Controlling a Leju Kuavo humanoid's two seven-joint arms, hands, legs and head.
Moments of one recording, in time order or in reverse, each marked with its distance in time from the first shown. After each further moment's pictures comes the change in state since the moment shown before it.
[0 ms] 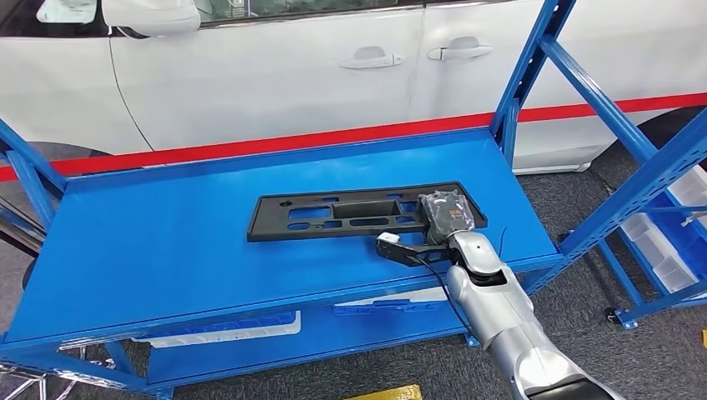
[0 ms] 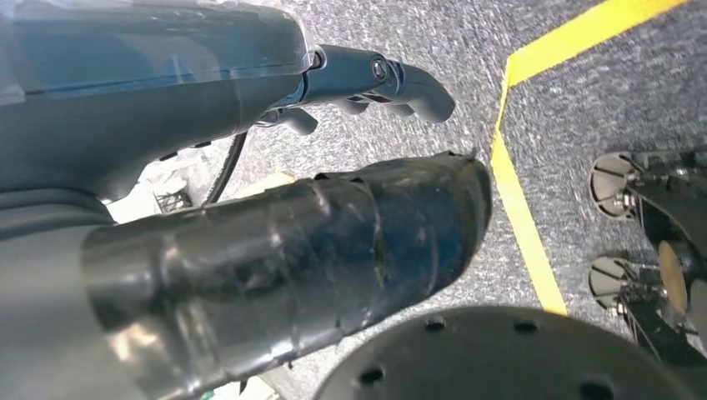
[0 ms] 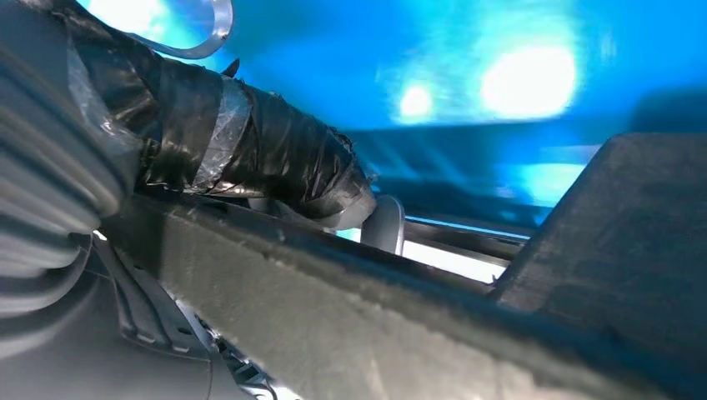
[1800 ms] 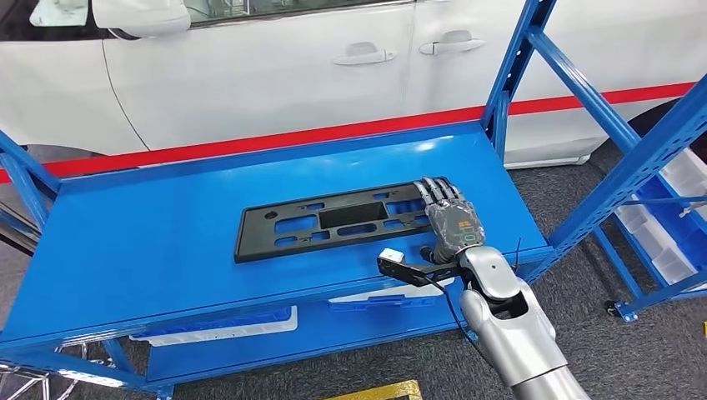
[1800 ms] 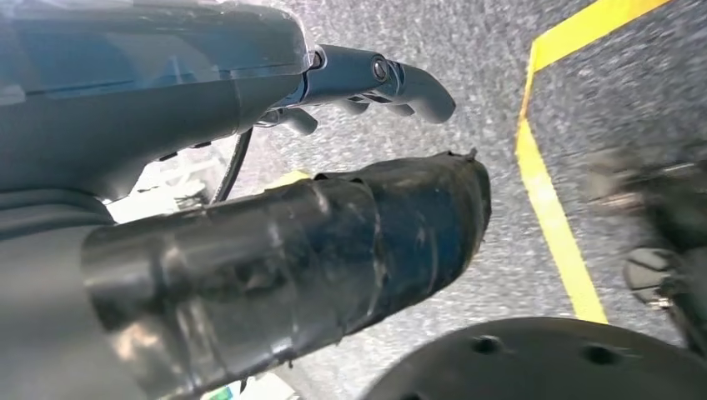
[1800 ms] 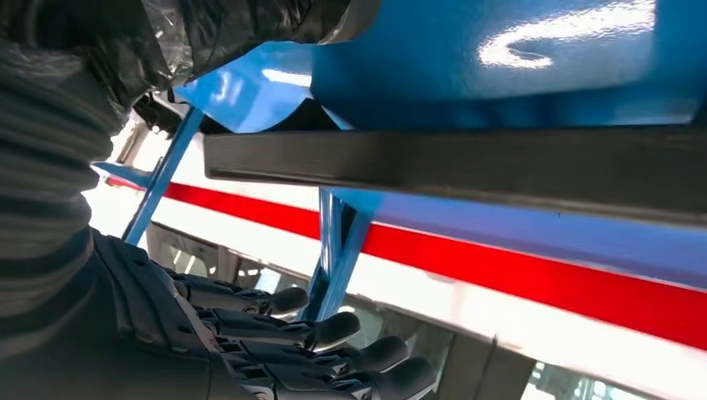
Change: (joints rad) left arm 0.009 0.029 0.106 0.007 -0.128 -0.024 0.028; right arm 0.207 -0.089 0.073 -0.497 -0.030 0.125 0.032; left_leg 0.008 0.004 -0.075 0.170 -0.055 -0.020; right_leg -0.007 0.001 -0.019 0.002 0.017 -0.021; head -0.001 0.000
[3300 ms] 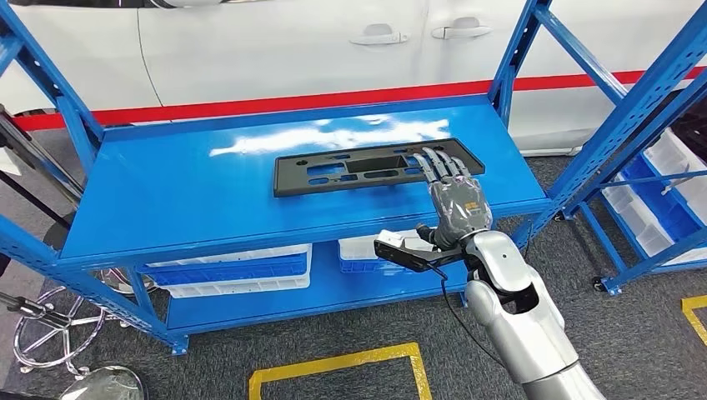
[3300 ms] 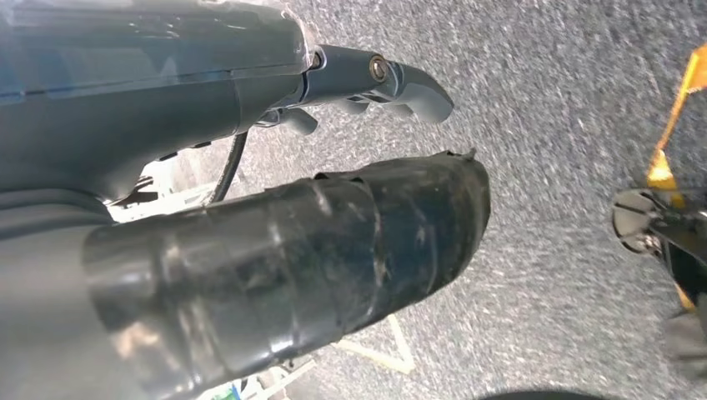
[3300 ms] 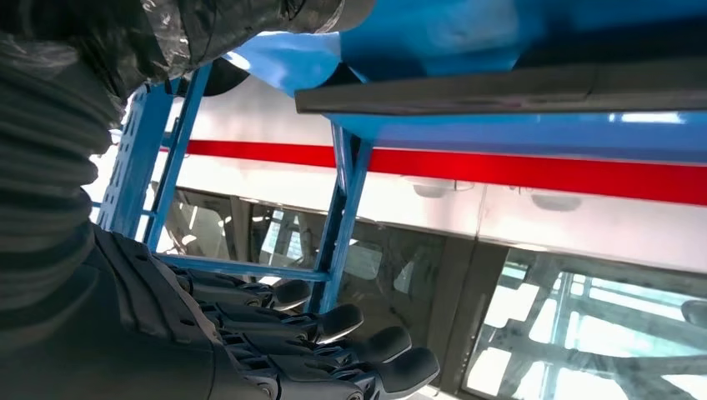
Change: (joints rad) left arm 0.011 0.009 0.111 -0.001 -0.156 -0.008 0.009; right arm -0.012 -0.055 0.028 -0.183 -0.037 0.002 0.027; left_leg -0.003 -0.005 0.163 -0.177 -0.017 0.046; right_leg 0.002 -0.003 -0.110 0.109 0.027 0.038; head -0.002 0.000
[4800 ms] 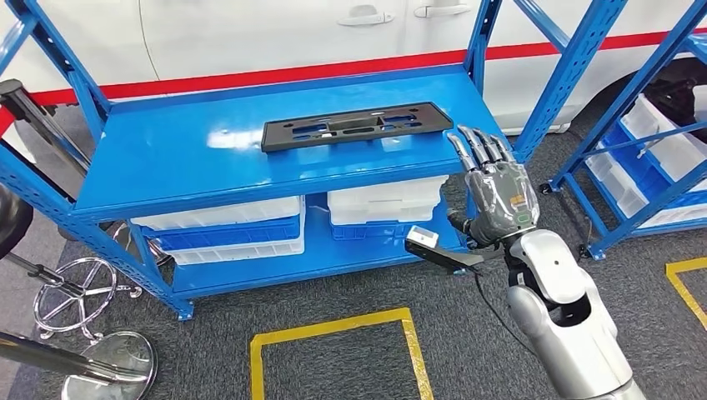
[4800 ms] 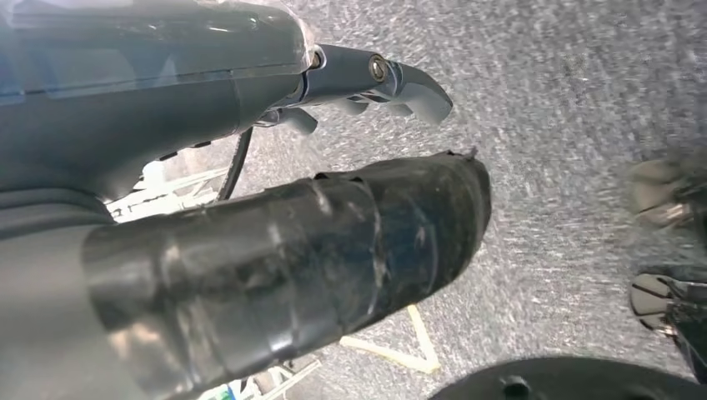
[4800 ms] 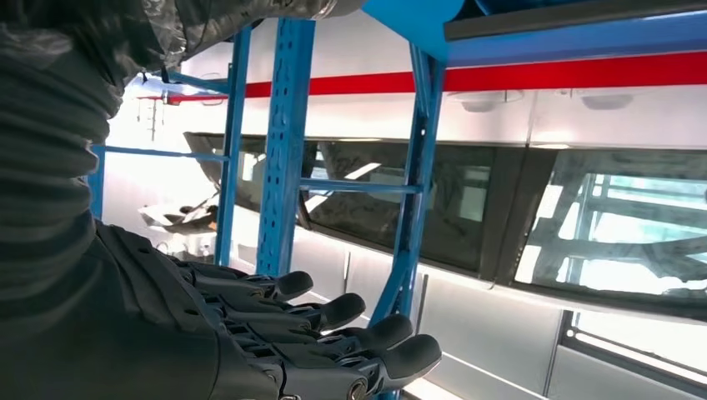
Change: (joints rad) left arm 0.006 0.011 0.124 -0.004 -0.109 -0.010 -0.023; right arm 0.049 -0.135 -0.036 -0.242 -0.047 -0.011 -0.028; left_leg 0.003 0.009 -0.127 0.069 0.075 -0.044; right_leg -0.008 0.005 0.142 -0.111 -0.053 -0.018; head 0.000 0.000
